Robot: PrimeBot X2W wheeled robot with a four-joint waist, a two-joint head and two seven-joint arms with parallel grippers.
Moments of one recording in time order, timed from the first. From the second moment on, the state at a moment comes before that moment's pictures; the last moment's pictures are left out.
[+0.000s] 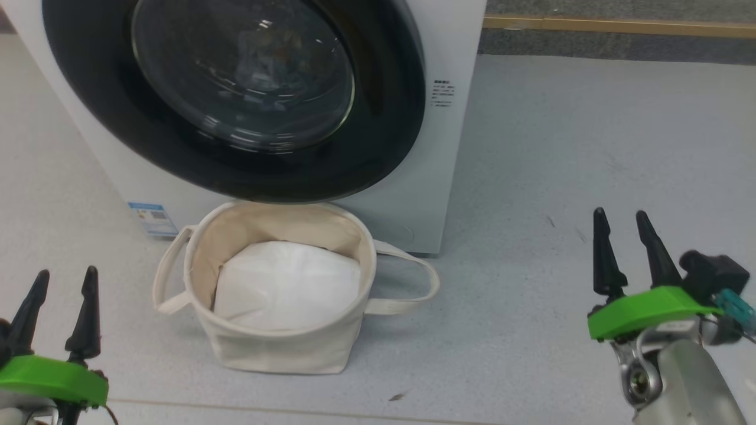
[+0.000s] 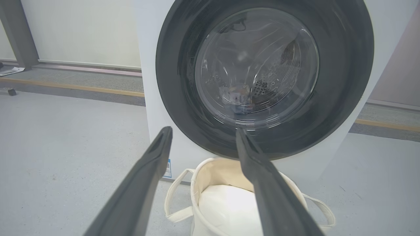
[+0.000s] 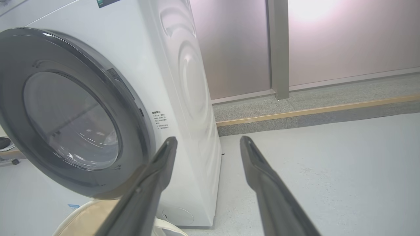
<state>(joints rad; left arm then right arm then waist) -0.26 0.50 -0.20 0.38 -0.69 -0.13 -0.25 -0.34 -0.06 -0.05 0.44 0.26 0.13 -0.25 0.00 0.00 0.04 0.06</state>
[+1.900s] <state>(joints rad) -0.28 0.54 -0.26 0.43 -0.73 -0.13 -0.24 -0.15 -0.05 -0.12 0.22 0.29 0.13 -0.19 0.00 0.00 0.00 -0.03</state>
